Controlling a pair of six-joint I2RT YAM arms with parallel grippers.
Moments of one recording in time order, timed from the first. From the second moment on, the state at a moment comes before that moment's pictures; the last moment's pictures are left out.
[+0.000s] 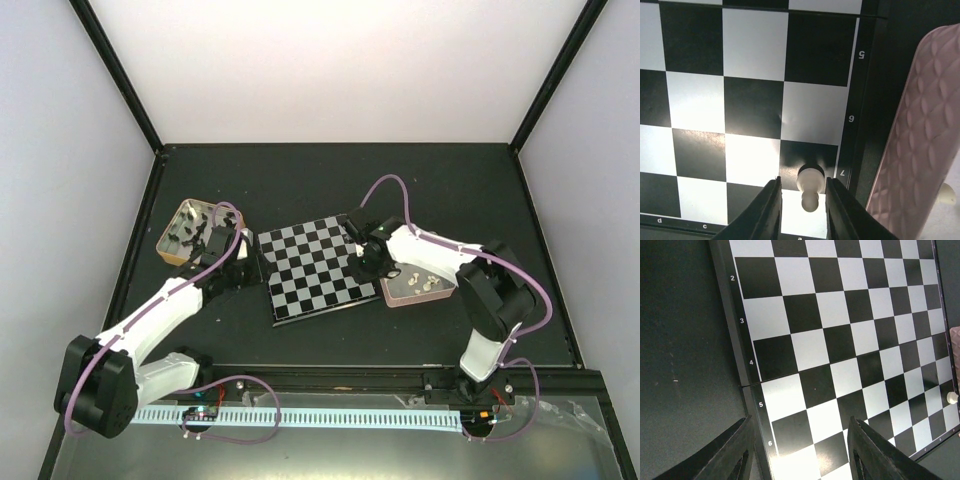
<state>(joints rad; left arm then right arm) -0.36 1.09 0.60 -0.42 0.18 -0.60 0.71 1.75 1.16 -0.78 -0.01 0.35</state>
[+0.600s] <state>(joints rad) -0.36 1.08 0.60 -0.42 0.18 -0.59 0.60 1.49 1.09 -0.71 0.15 0.40</state>
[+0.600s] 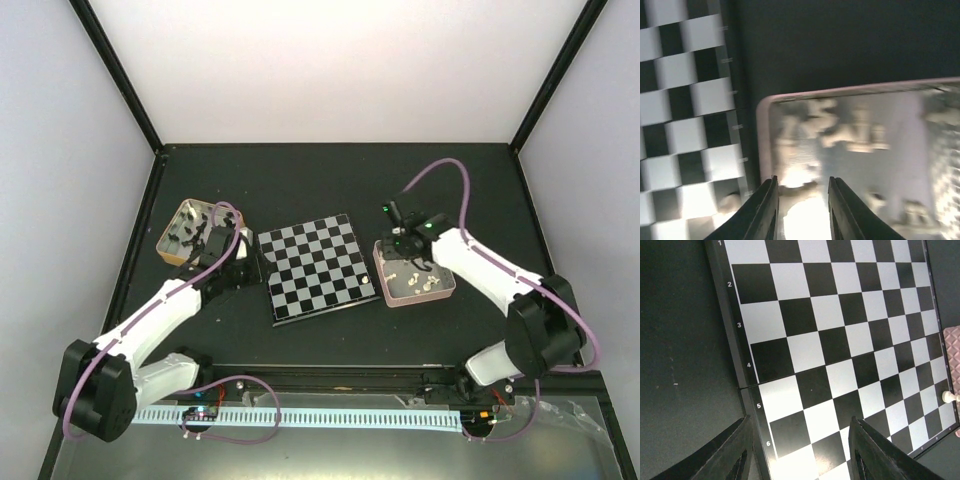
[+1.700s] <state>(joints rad) -0.36 1.03 0.60 -0.41 0.19 -0.57 0.30 1.71 0.97 -0.54 0.07 0.39</state>
